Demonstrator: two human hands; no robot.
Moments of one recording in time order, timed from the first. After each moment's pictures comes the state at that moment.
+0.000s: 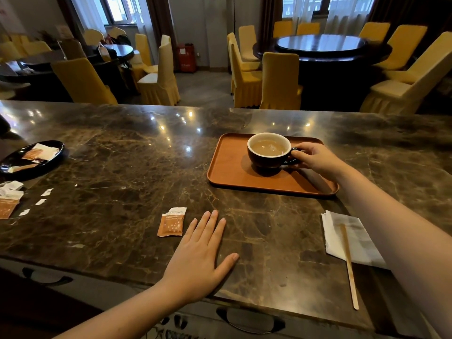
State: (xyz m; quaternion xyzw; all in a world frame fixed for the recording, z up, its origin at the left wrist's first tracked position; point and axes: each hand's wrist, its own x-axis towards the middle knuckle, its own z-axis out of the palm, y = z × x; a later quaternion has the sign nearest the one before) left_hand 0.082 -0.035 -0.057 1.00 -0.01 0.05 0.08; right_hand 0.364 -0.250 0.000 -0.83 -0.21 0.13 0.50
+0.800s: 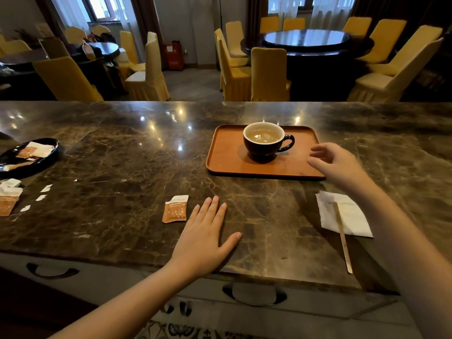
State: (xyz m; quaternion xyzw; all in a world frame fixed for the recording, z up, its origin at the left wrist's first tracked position) left_hand 0.083 -0.033 -0.058 0.99 -0.03 0.07 0.12; right_hand 0.256 -0.280 0.020 -0.90 -0.12 -0.03 0.41
